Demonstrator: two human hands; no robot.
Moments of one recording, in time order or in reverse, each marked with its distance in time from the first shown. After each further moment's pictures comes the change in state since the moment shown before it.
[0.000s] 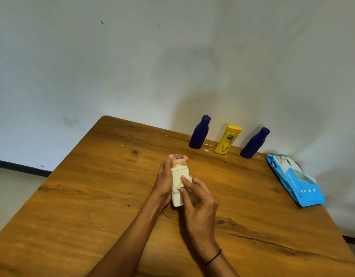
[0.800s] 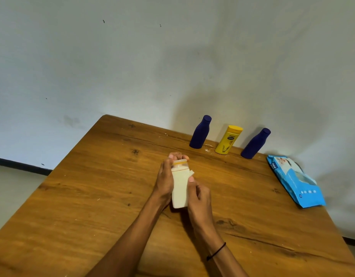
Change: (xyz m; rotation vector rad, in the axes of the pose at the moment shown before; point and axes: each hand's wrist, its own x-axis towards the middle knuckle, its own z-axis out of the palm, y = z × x) left_hand 0.005 -0.007 -0.002 0.086 -0.035 0.127; right_hand 0.018 0.011 0.009 0.206 -0.170 0.326
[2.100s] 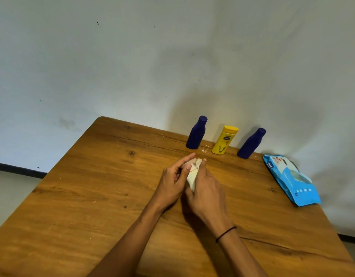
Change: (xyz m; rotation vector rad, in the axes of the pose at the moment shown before) left_hand -0.009 -0.004 0.005 0.416 -0.192 0.250; right_hand 0.029 -0.028 -0.031 -1.074 -0.043 -0.200
